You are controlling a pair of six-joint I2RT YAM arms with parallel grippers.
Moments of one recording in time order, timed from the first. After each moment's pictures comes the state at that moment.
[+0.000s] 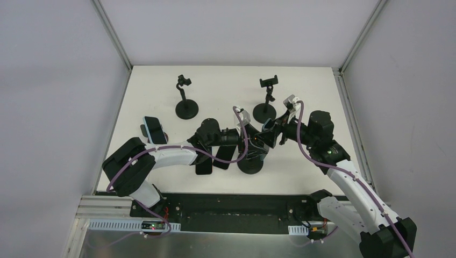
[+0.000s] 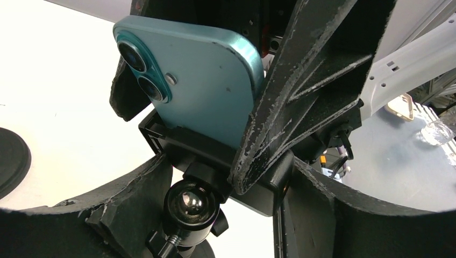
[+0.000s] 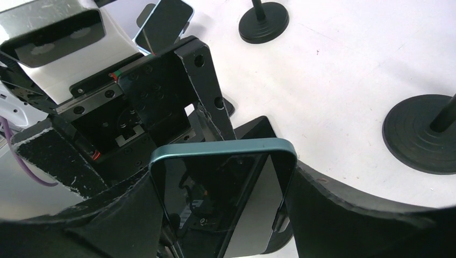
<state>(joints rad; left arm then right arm) -0.89 1.54 0.73 0.90 0.62 -0.36 0.40 0.88 0.70 -0.09 -0.60 0.19</state>
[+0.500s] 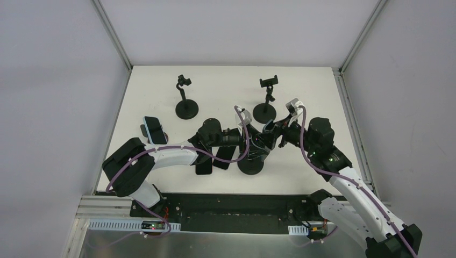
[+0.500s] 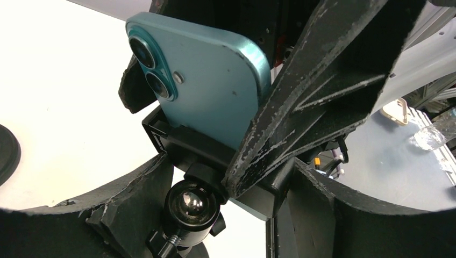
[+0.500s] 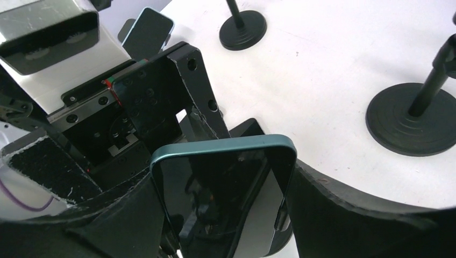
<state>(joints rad) -0.90 1.54 0.74 0.87 0.58 -0.38 0.46 0.79 0.66 -0.10 -0.46 0.25</state>
